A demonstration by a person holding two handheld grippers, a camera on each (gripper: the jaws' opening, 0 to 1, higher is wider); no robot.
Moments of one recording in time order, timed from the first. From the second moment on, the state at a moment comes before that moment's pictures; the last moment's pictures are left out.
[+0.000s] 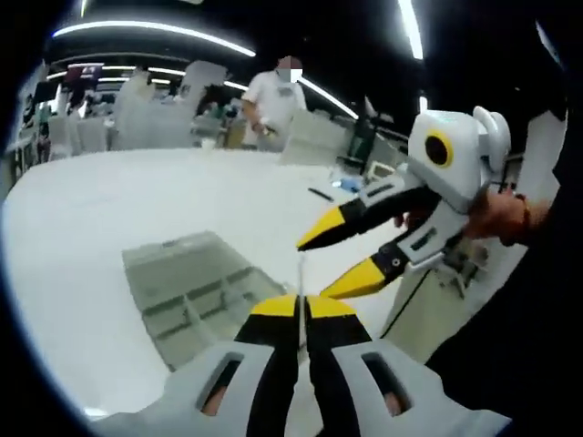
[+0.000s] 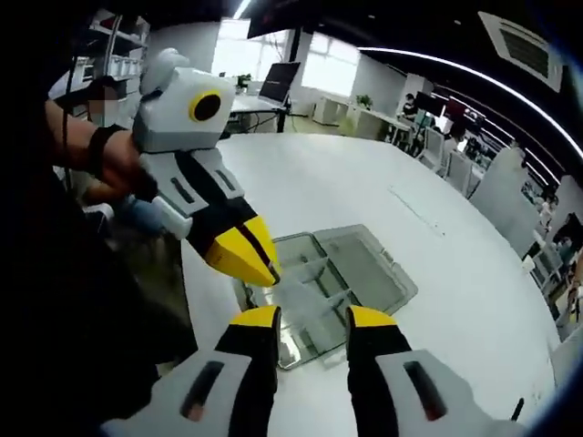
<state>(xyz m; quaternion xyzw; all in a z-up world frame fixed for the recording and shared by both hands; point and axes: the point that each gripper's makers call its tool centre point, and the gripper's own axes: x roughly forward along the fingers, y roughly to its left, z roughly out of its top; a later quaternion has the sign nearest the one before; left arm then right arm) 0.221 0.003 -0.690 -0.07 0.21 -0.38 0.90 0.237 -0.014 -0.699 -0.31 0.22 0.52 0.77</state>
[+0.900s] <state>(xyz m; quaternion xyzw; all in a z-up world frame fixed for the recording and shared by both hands) 0.206 0.009 -0.692 0.02 0.18 -0.42 0.89 0.208 0.001 -0.706 -0.38 0.21 0.61 0.66</state>
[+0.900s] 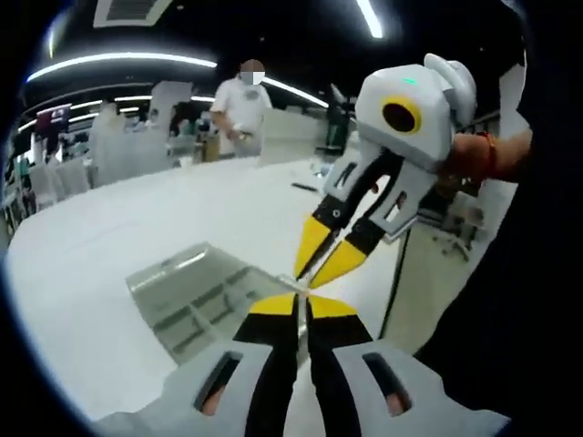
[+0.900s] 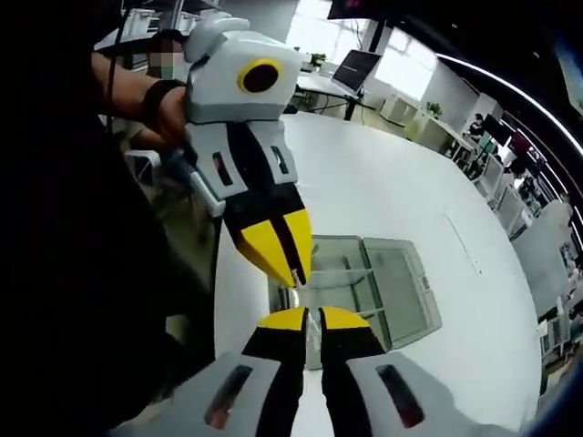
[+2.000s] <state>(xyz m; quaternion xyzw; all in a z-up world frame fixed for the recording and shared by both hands) 0.203 0.060 -0.694 -0.10 0.20 -0.31 0.92 0.230 0.016 -0.693 -0.30 0.28 0.64 0.65</state>
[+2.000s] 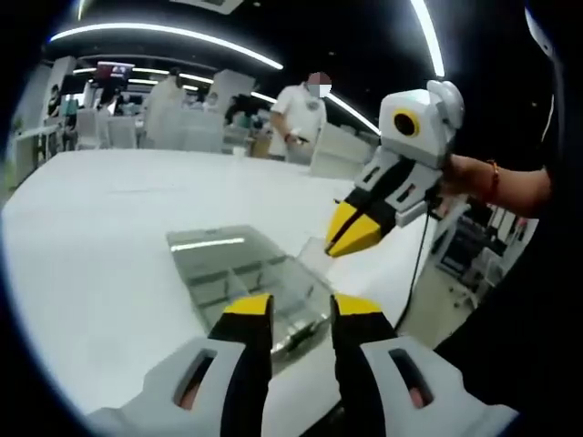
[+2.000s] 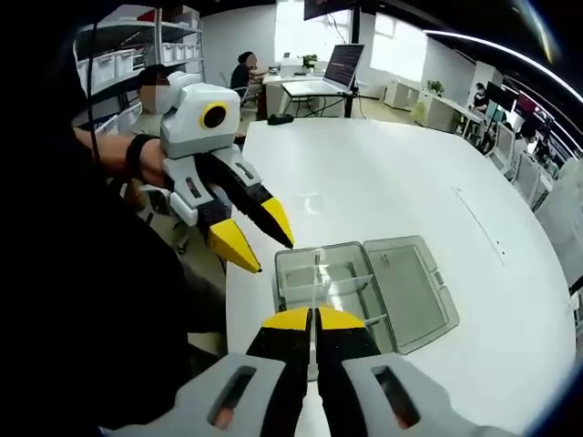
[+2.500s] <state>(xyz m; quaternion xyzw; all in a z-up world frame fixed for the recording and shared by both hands) 0.198 0.071 -0.704 -0.13 0.20 -0.28 0.93 0.251 0.021 -0.706 -0.31 0.27 0.63 0.65</state>
